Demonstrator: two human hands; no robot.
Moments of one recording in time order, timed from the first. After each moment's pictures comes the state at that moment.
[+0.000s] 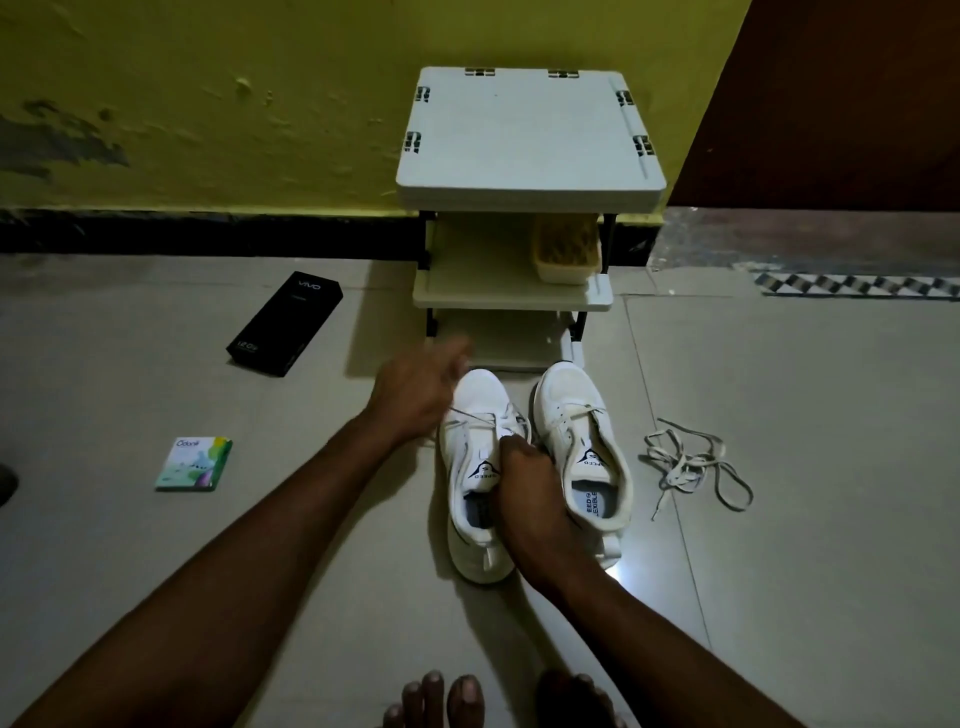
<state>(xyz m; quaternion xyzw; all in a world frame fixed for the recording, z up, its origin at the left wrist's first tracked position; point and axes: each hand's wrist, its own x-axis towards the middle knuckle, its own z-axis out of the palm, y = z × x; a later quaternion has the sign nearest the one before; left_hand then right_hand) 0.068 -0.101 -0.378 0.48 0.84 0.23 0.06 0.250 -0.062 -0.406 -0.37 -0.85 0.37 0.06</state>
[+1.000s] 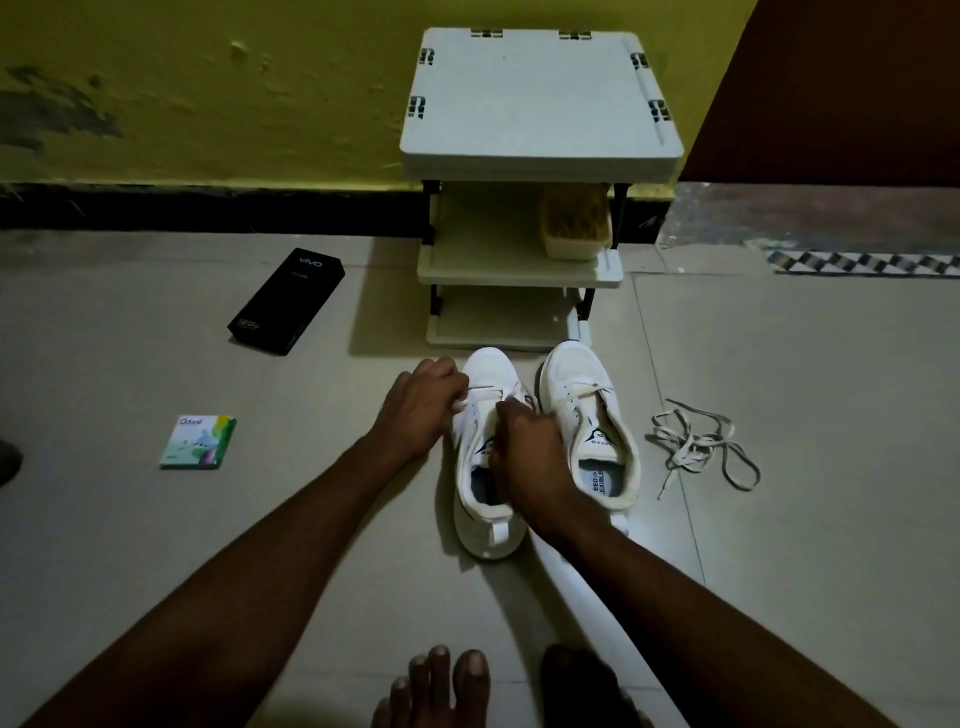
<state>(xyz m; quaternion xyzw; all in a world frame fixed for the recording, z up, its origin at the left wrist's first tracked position) 0.072 -0.124 -0.431 0.53 0.83 0.16 0.05 0.231 -0.048 -0.399 -0.33 -0.91 0.27 0.04</state>
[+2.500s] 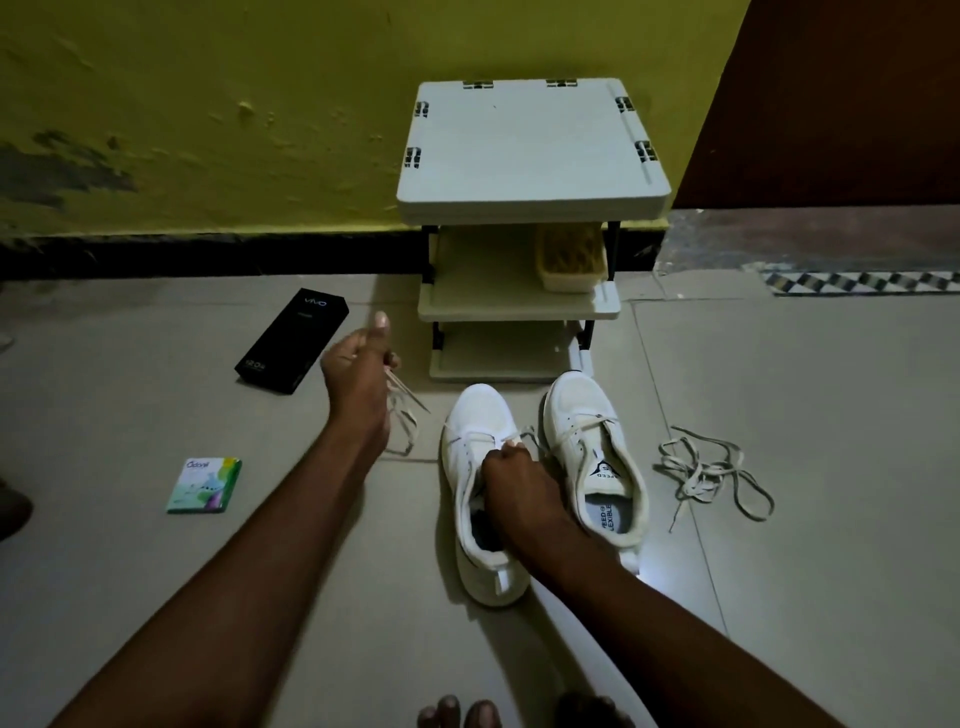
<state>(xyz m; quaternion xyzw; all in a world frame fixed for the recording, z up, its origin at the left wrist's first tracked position) 0.034 -0.113 -0.366 0.03 0.66 0.75 0.09 0.224 -0.052 -0.384 -0.26 -0.94 0.18 -0.12</state>
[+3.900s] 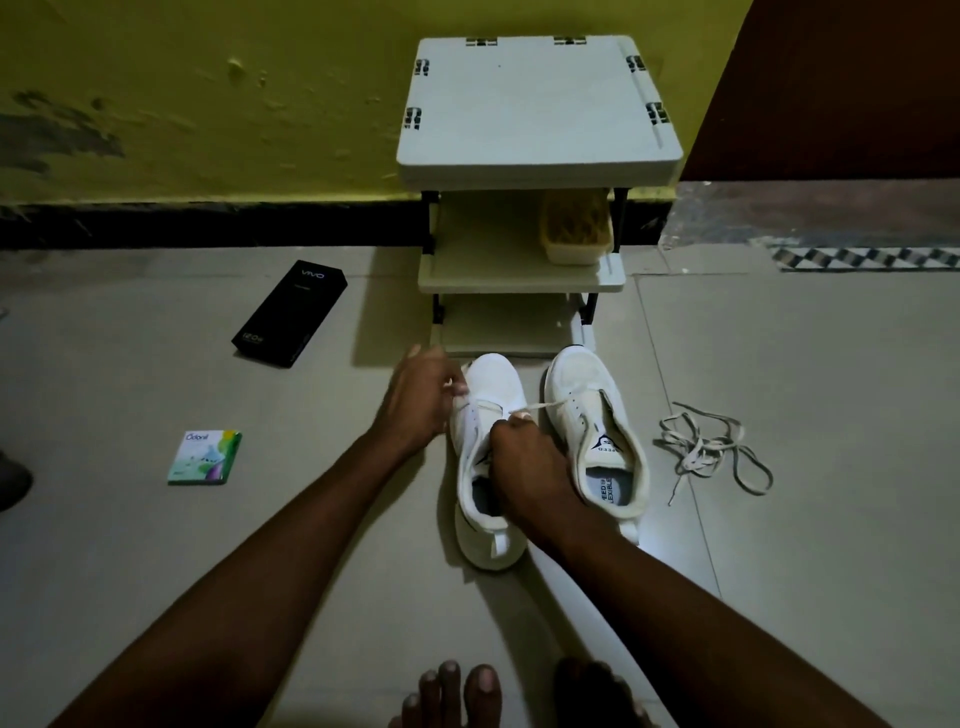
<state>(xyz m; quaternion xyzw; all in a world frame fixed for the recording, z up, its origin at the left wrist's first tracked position) 0.070 -0.117 -0.395 0.44 0.86 0.26 0.07 0.223 -0.051 -0.397 -0.29 -0.93 0.19 -0.07</state>
